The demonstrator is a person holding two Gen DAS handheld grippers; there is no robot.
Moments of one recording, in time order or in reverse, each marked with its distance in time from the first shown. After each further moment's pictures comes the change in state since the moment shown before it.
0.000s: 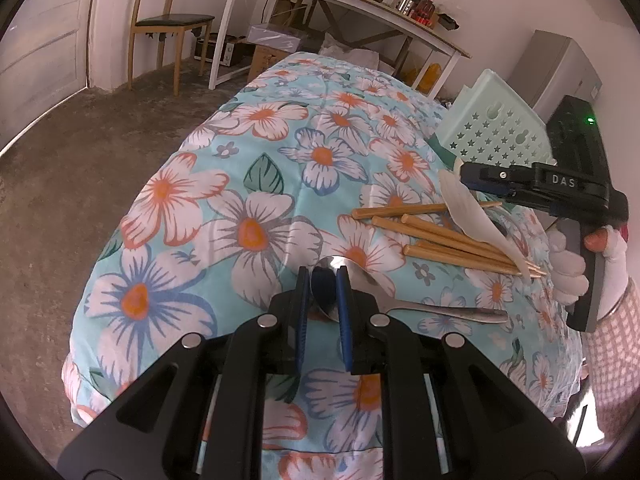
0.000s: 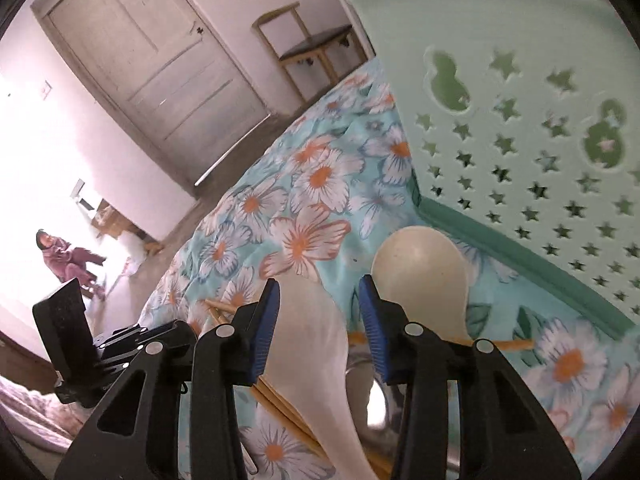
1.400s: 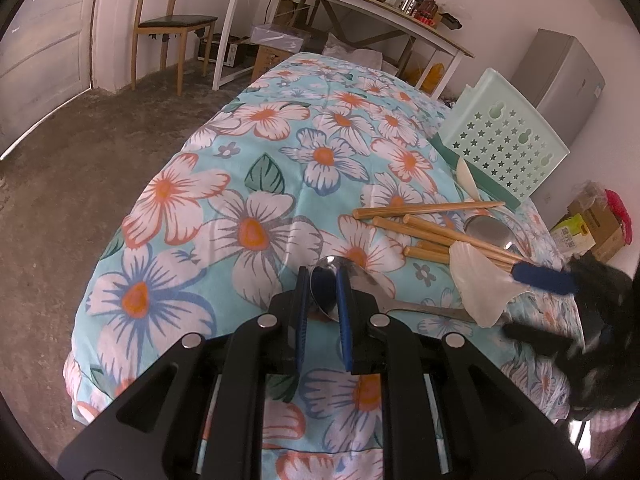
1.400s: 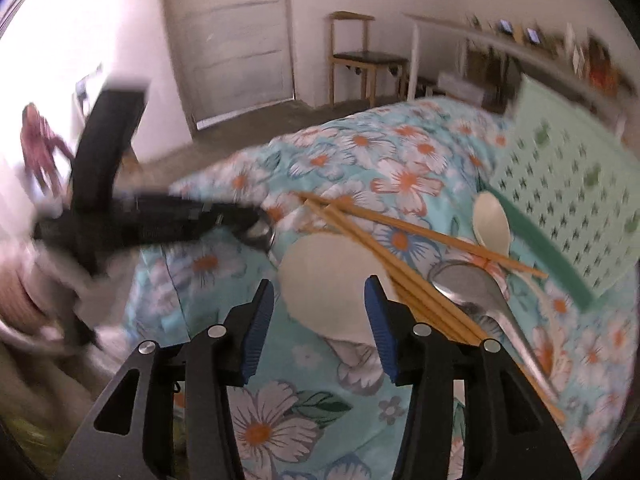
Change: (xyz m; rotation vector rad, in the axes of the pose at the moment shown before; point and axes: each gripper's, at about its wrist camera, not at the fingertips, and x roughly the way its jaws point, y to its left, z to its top) left arm 0.001 -0.002 0.001 0.003 0.004 0.014; right arm -0.020 0.132 -0.123 -0.536 -0.058 -0.308
